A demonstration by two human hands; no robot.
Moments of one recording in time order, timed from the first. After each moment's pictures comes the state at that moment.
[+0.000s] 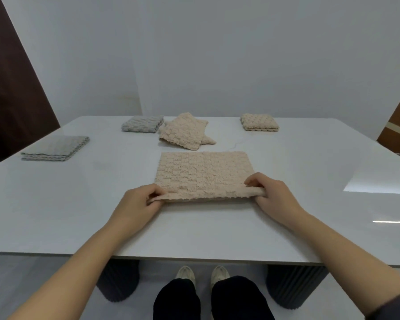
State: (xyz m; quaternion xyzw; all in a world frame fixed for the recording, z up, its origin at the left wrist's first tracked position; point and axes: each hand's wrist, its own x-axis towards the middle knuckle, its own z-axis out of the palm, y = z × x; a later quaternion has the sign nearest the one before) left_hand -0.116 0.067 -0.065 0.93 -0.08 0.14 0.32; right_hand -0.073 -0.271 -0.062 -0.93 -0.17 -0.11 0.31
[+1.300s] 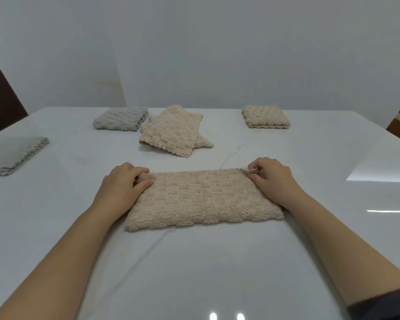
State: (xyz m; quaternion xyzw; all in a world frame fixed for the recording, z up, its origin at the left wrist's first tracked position) left_hand 0.033 0.083 -0.070 0.97 -0.01 0.11 0.23; right_hand 0.071 -0.266 -0.067 -0.96 -0.10 -0.09 0.24
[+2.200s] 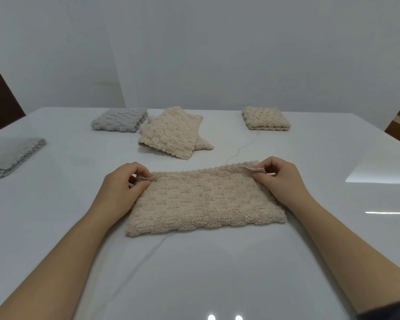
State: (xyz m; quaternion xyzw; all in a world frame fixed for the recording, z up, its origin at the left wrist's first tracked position) left_hand 0.019 0.070 -0.061 0.91 -0.01 0.16 0.38; right_hand 0.063 -0.269 -0.065 -0.84 -0.03 -0.11 0.53
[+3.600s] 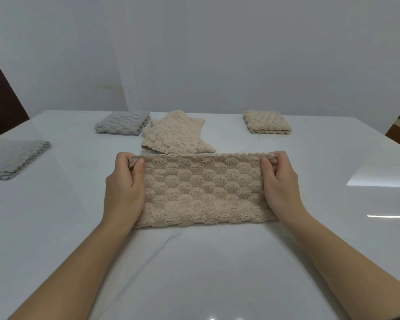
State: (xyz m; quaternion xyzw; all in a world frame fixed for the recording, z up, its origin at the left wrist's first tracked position) left_hand 0.006 0.041 -0.048 0.84 0.06 0.32 0.44; right_hand 0.043 -0.238 -0.056 -0.81 -0.01 -0.23 0.54
